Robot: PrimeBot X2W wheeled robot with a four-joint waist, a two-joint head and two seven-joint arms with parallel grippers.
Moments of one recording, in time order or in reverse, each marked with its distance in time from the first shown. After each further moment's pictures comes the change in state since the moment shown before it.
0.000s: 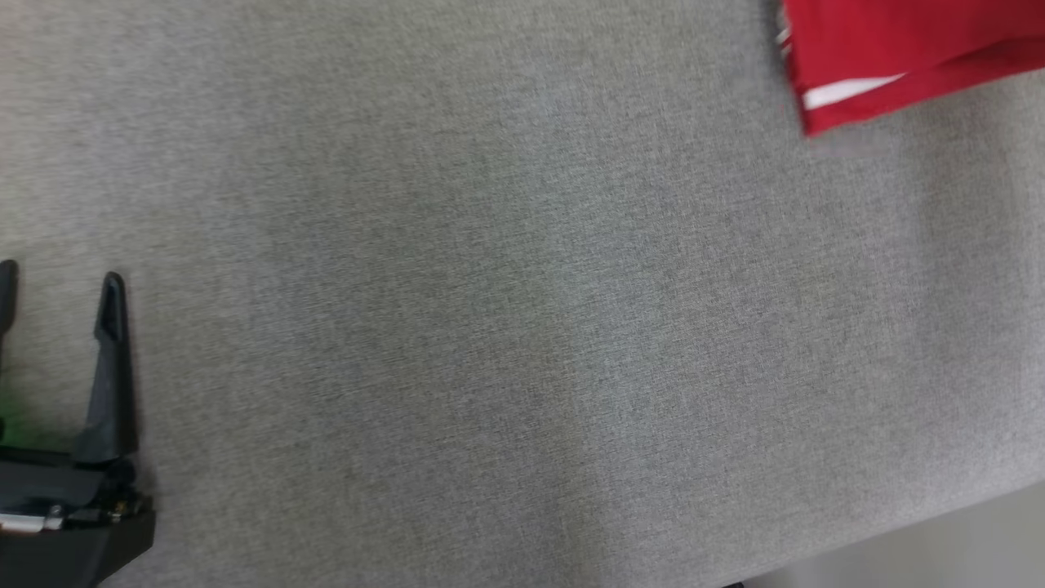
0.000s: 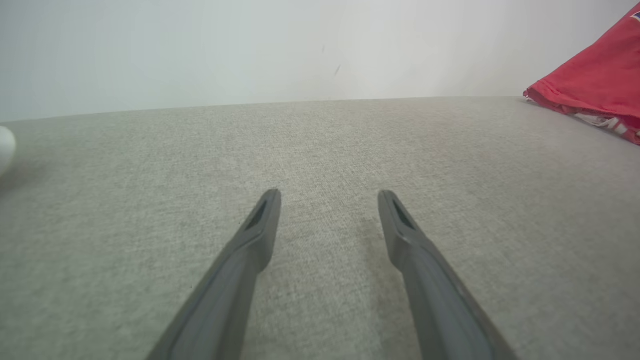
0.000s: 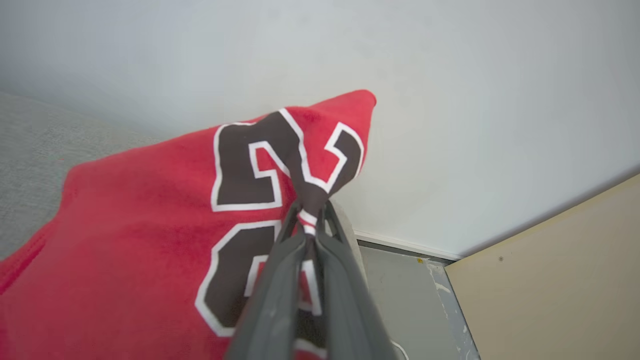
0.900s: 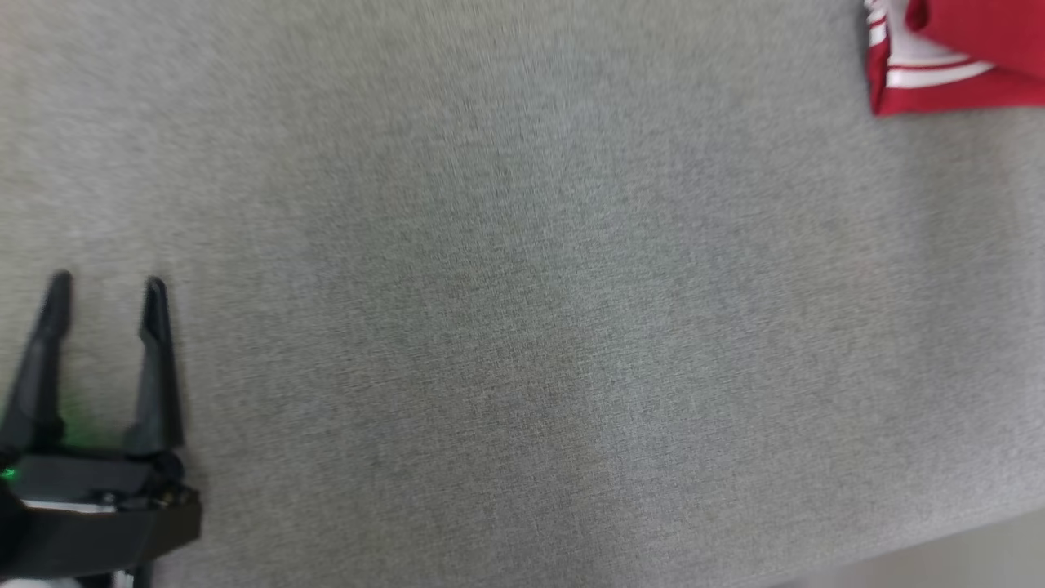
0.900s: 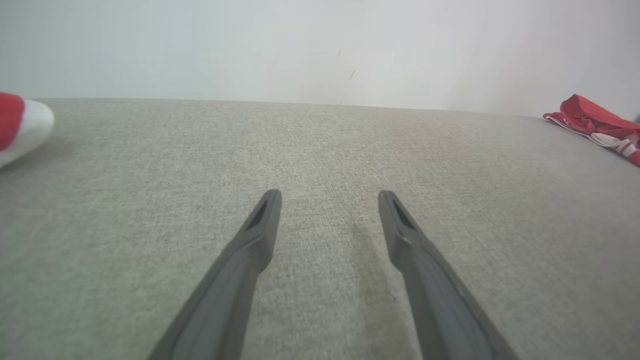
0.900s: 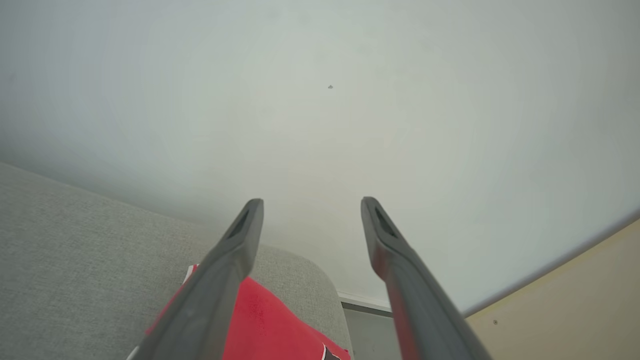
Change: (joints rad) left arm -0.025 -0.080 -0.017 0.076 -0.012 0.000 -0.003; right arm -0.093 -0.036 0.034 0.078 -0.042 0.000 -0.139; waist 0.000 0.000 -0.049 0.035
